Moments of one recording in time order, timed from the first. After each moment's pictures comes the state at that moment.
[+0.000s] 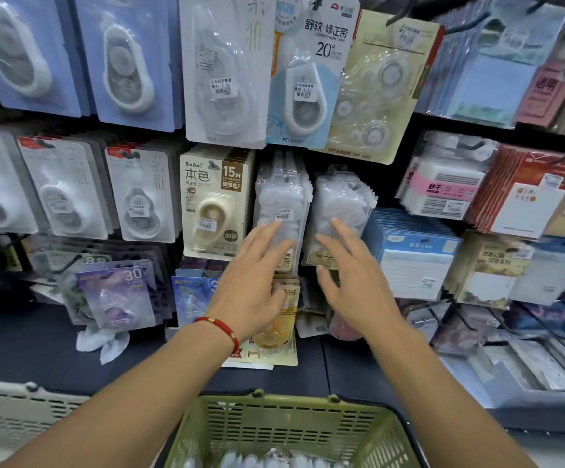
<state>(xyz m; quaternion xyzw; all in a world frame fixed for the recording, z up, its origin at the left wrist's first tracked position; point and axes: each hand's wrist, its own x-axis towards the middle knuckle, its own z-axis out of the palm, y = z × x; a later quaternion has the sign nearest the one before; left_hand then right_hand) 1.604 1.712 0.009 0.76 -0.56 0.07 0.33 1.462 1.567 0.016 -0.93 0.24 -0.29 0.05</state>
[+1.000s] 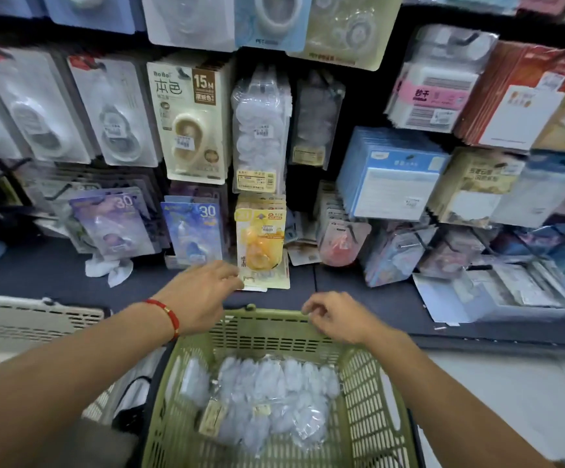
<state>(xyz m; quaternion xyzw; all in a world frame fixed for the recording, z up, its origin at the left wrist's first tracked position) 1.601 1.782 -0.093 0.77 -0.64 -0.02 -0.04 1.377 1.587 -0.117 -0.92 0.28 0.06 0.28</state>
